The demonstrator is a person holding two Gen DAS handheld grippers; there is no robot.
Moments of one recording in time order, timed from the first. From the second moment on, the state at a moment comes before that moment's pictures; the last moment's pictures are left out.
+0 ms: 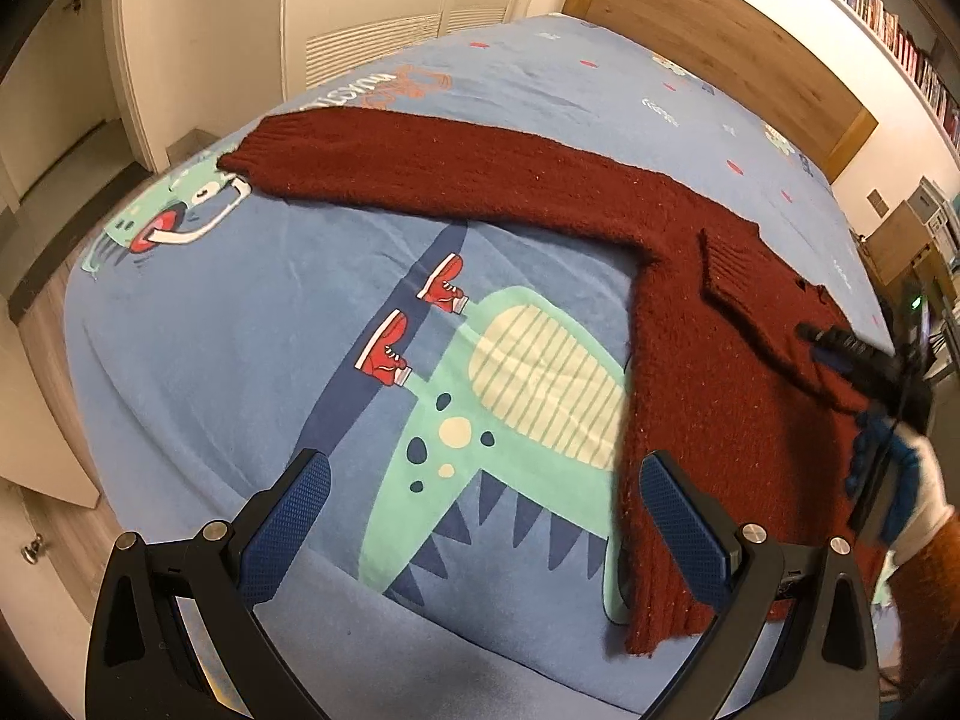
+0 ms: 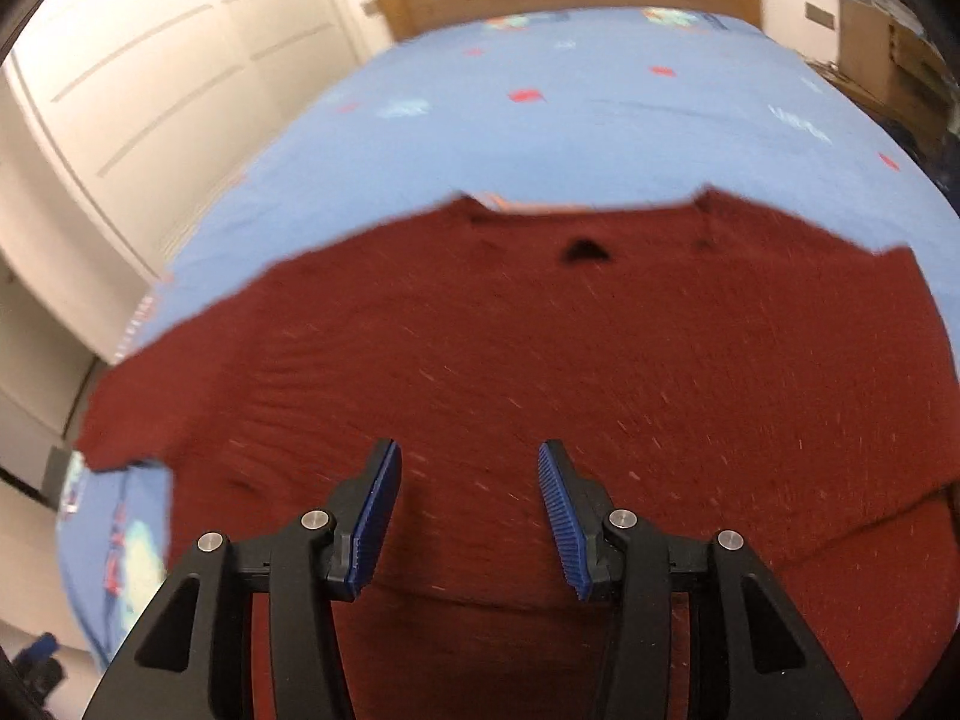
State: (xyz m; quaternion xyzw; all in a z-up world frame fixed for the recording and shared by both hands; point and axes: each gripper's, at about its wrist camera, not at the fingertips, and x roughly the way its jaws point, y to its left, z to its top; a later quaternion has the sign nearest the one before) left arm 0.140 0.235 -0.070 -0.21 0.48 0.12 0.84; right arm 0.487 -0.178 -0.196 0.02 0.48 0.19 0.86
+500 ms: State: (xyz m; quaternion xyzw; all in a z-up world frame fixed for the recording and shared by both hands) left arm 0.151 0.262 -0.059 -0.22 0.44 0.15 0.86; right arm 0.456 -0.116 -0.215 -0.03 0.46 0.21 0.86
